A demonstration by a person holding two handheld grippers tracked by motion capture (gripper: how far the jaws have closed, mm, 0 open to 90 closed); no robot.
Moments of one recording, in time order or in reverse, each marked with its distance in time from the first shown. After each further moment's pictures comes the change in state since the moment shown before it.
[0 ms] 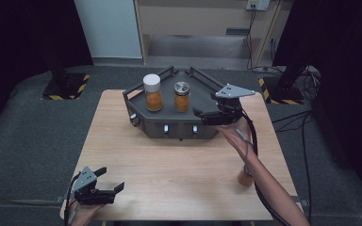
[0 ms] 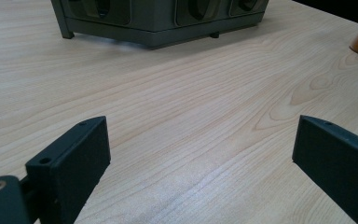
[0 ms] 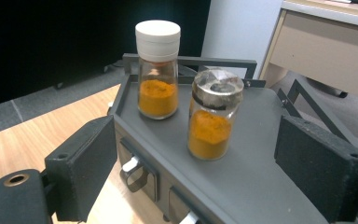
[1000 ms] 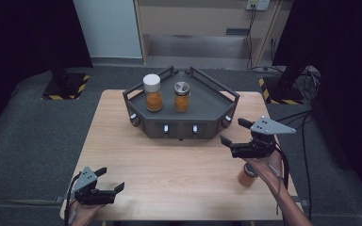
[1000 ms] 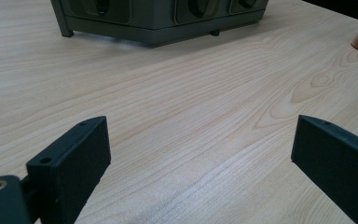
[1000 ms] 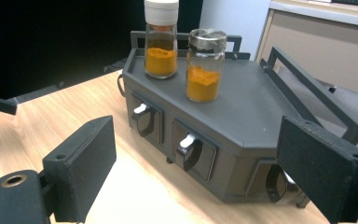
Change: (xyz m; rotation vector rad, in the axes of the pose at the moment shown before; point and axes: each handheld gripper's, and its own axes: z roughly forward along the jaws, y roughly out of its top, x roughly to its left) left arm -0.001 0.001 0.001 0.008 0.001 0.002; right arm 0.011 -0.070 -0.095 -0.035 -0.023 0.010
